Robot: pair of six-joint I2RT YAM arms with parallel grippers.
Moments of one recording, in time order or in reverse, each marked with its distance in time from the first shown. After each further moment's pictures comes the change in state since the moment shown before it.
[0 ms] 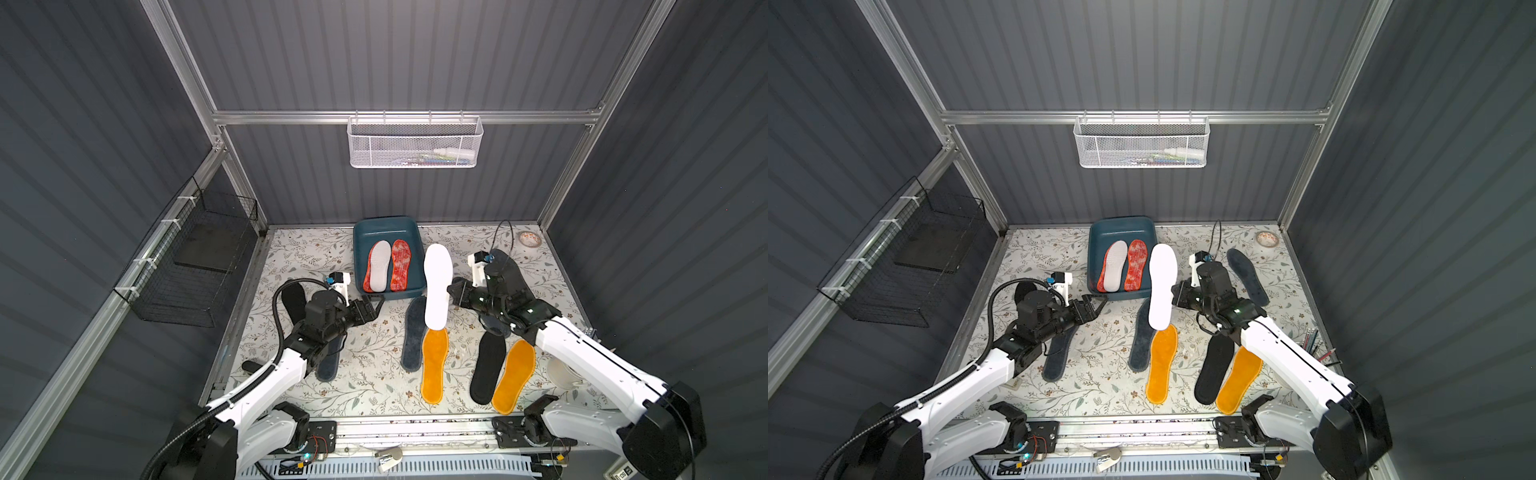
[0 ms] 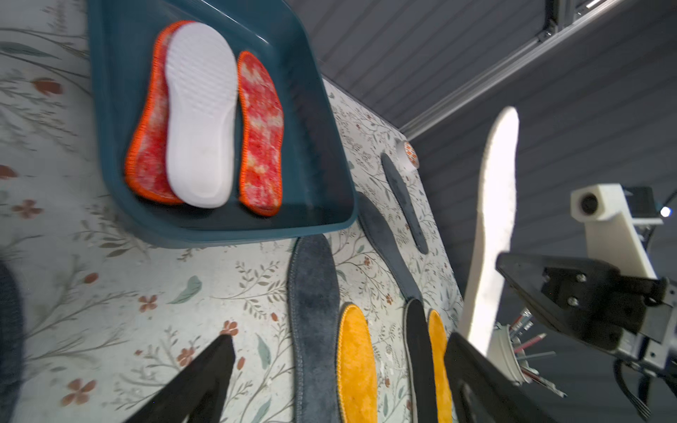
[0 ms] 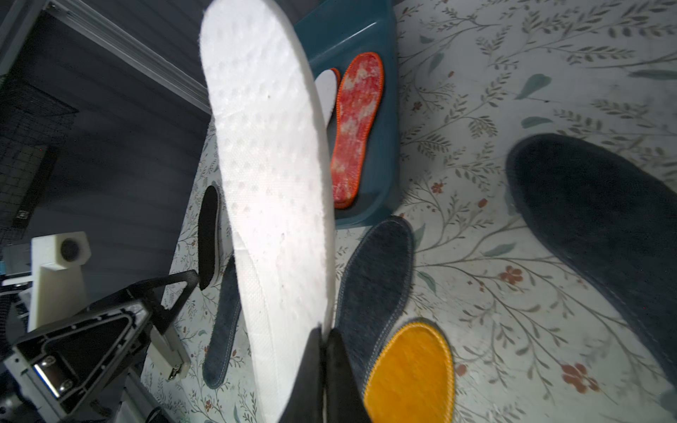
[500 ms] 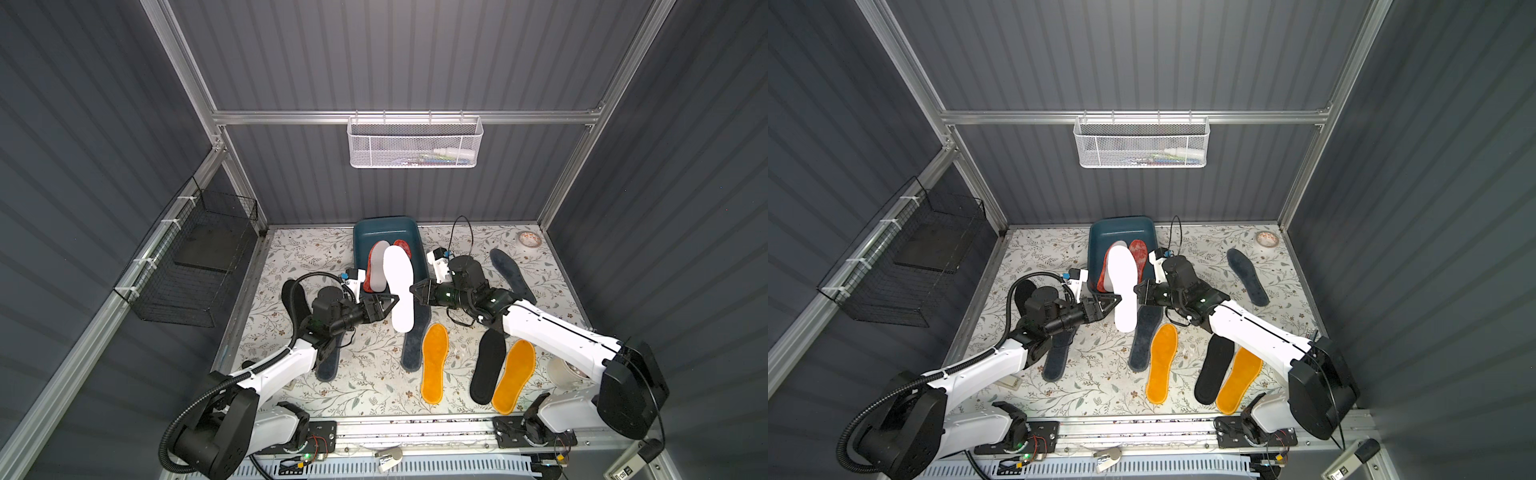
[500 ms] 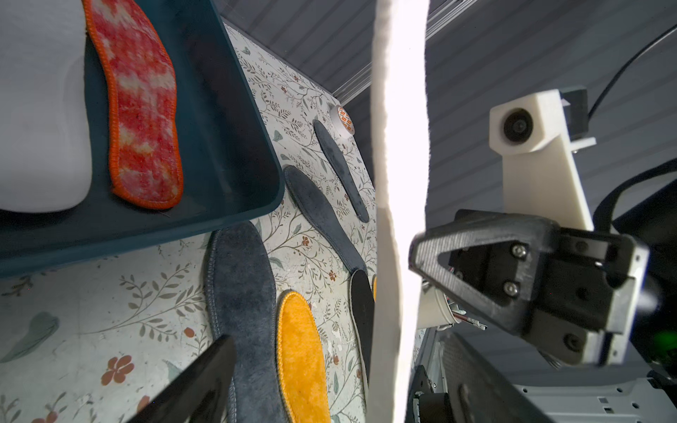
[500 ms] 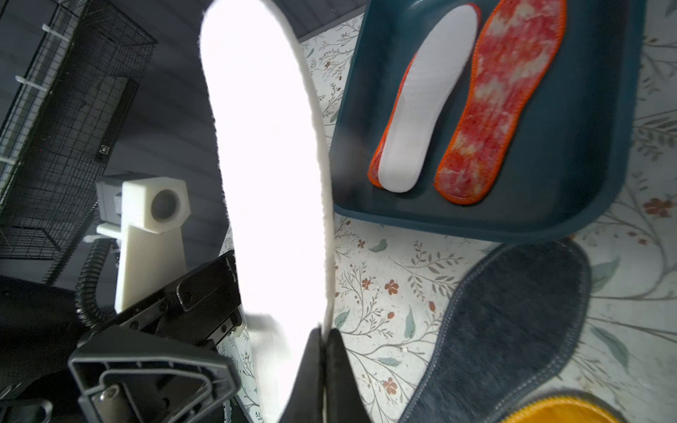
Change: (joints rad) left arm 0.000 0.143 0.011 0.219 0.192 -0.038; right arm 0.157 0.217 0.112 0.147 -0.109 0.031
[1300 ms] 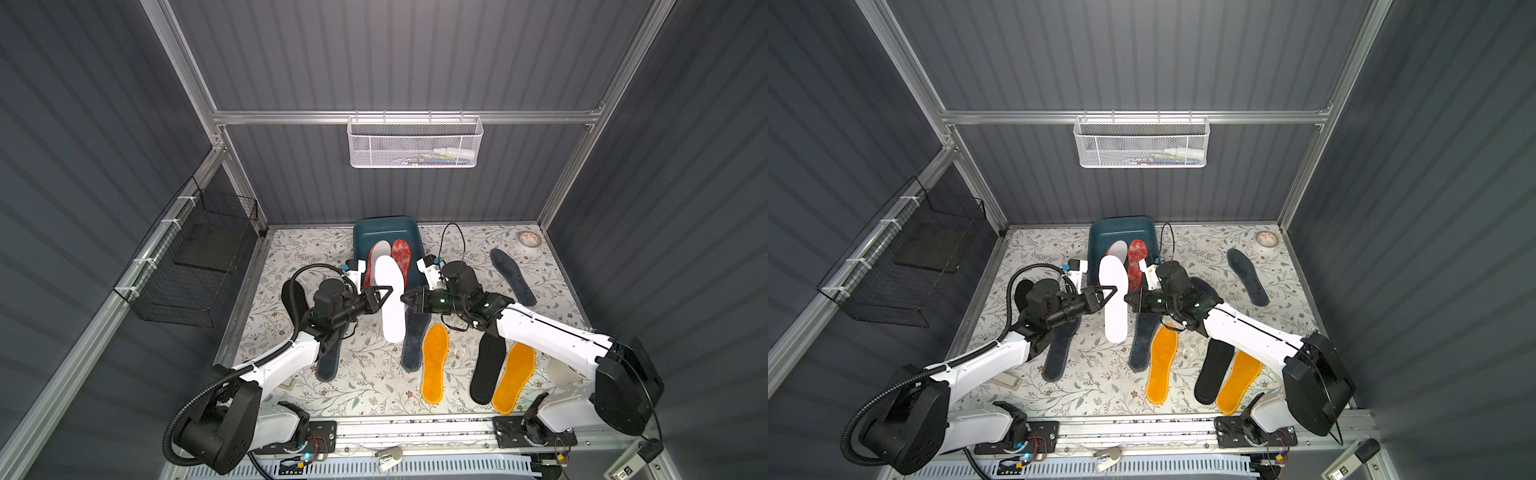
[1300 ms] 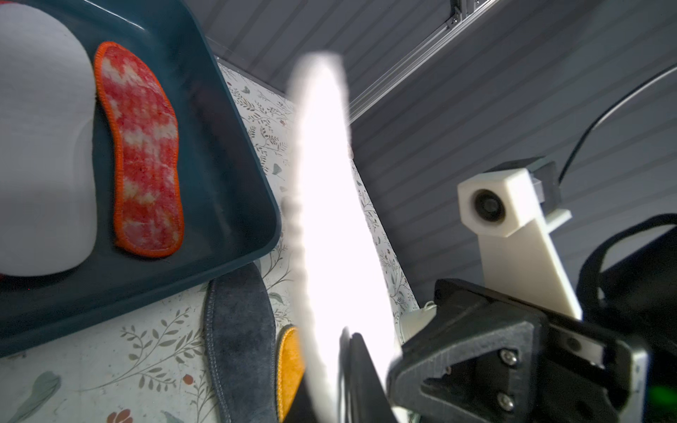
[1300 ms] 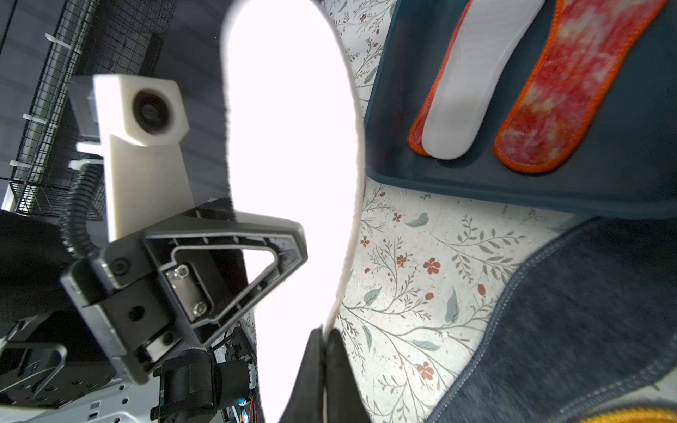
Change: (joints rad) left arm 0.004 0.031 0.068 0.017 -0.043 0.008; right arm 0.036 0.013 -0.041 0.060 -0.079 0.042
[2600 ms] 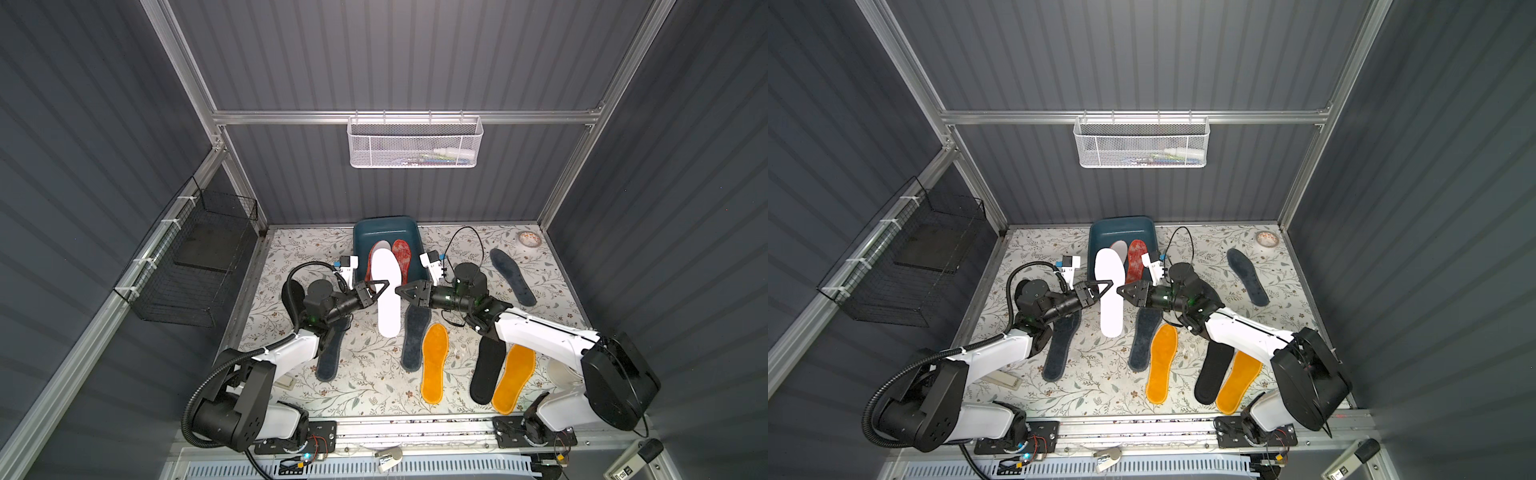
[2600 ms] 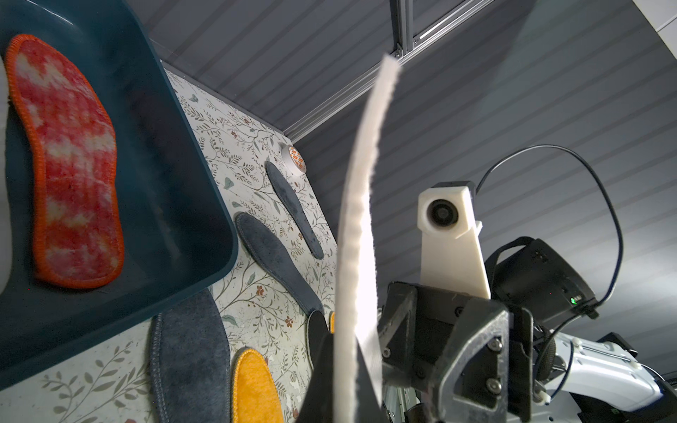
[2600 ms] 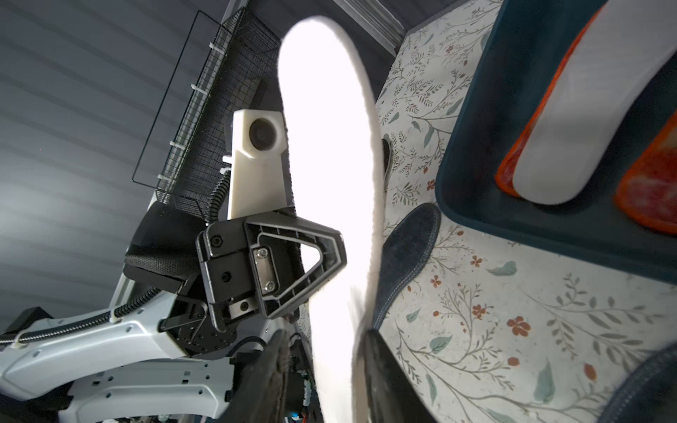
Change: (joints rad) left arm 0.095 0.107 -0.050 0.346 0.197 -0.188; right arm -0.068 0.038 -0.116 0.432 -0.219 0.122
